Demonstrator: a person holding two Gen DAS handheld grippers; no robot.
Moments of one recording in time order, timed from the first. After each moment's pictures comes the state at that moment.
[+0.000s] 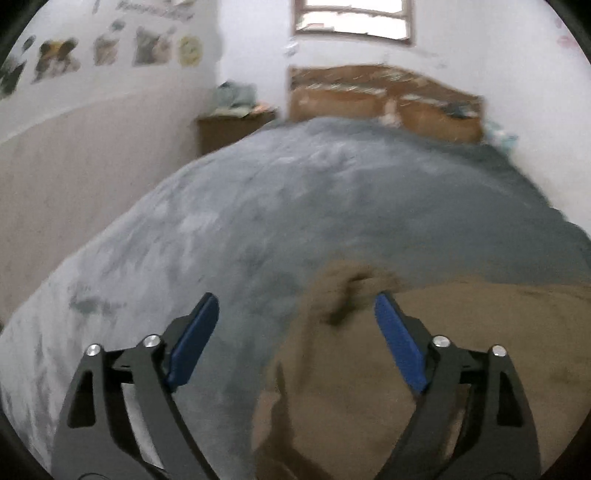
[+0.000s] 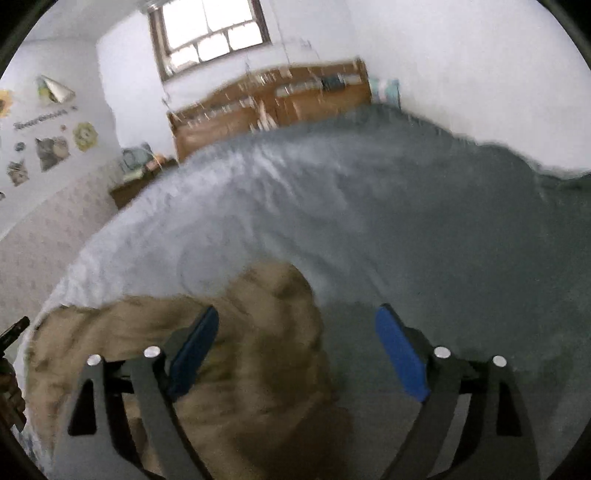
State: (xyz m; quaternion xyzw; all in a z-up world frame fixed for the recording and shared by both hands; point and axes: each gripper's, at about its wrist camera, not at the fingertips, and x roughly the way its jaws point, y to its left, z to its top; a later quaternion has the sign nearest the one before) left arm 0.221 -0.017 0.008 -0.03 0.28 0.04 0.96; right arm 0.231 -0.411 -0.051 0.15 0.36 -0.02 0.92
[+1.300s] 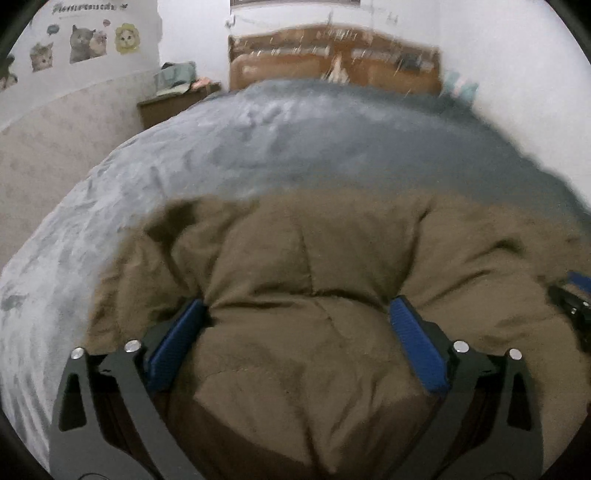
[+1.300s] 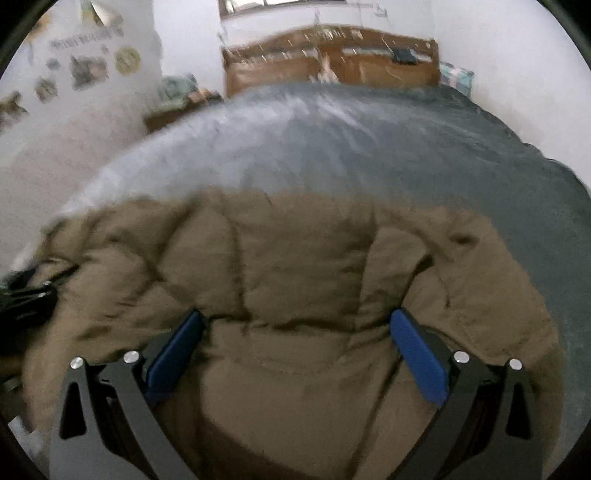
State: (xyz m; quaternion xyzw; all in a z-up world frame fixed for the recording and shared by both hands) left arm 0.266 -0.097 -0.060 -0.01 0.34 -0.02 0.94; right arm 0.277 -0.290 -0.115 0.08 0.43 0.07 0.90
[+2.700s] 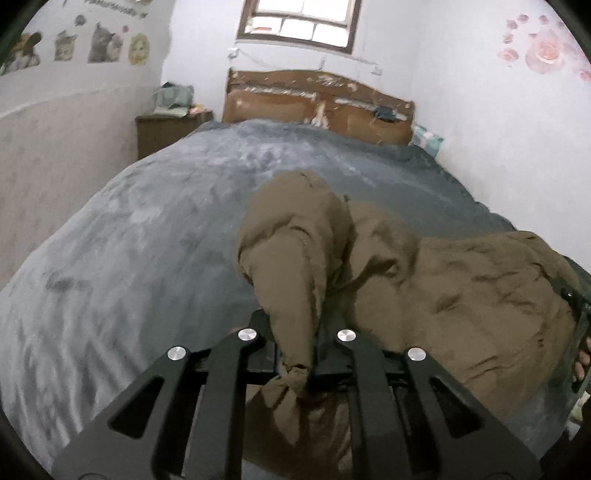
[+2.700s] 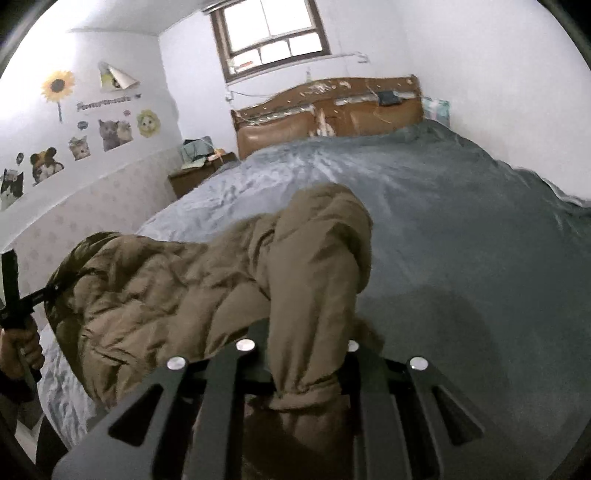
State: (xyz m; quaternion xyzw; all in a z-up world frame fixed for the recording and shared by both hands) left arm 0.114 -0.010 0.027 -0.06 0.30 -0.07 0.95; right arm 0.105 -0.424 -0.005 0.13 0.37 0.08 0.92
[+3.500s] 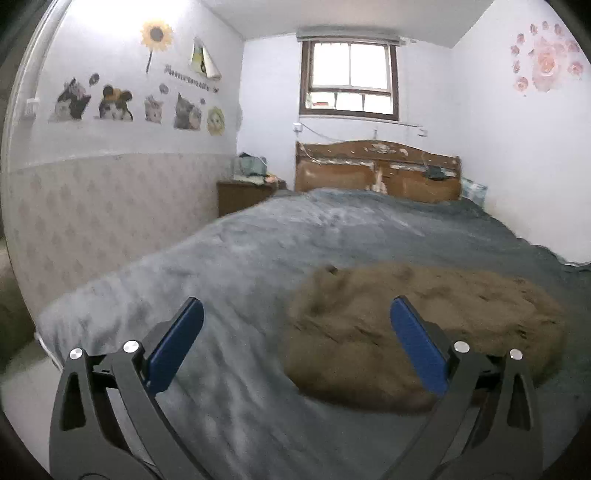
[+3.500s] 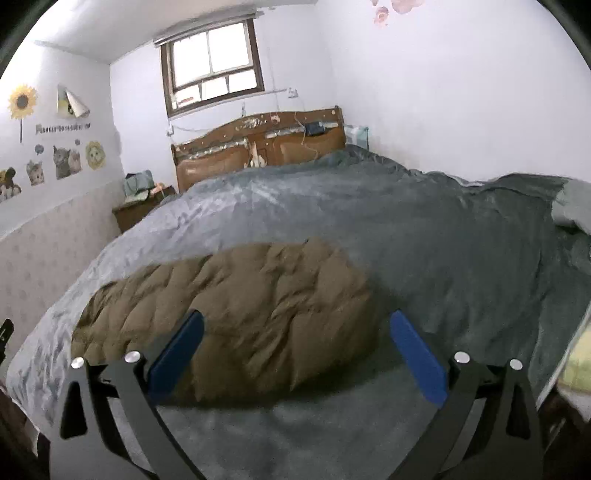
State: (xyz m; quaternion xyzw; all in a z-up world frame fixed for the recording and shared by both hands) left arm -0.123 -0.031 0.047 -0.04 0.15 0.07 0.98; right arm -0.078 -0.332 0.054 0.12 0.31 -0.09 0.94
